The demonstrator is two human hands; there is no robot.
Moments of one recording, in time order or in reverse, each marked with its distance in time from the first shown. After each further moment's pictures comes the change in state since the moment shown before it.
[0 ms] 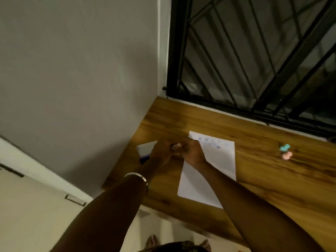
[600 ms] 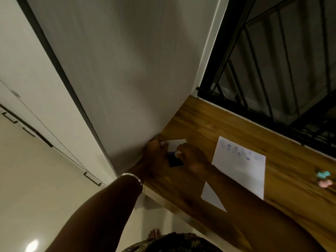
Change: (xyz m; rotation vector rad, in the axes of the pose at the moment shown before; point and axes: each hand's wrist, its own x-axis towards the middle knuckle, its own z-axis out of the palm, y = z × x) left_hand -0.058 -0.089 -0.068 -0.157 0.388 -0.178; right_hand 0.008 -0.047 0.078 -0.362 -0.392 -0.238
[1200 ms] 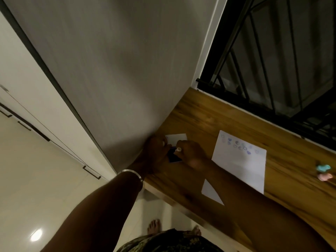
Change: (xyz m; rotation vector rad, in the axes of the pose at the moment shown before) left_hand 0.009 -0.016 0.014 0.086 -0.112 0.005; right_hand 0.008 -0.006 0.004 -0.081 -0.047 0.031
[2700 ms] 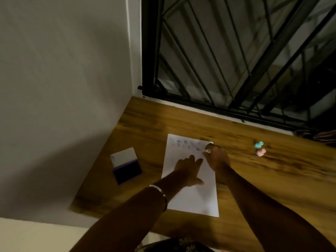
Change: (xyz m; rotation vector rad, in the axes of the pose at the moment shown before) left_hand -0.027 0.185 0.194 0.646 -0.565 0.579; right_hand -0.122 0.208 -0.069 0.008 0.384 0.671
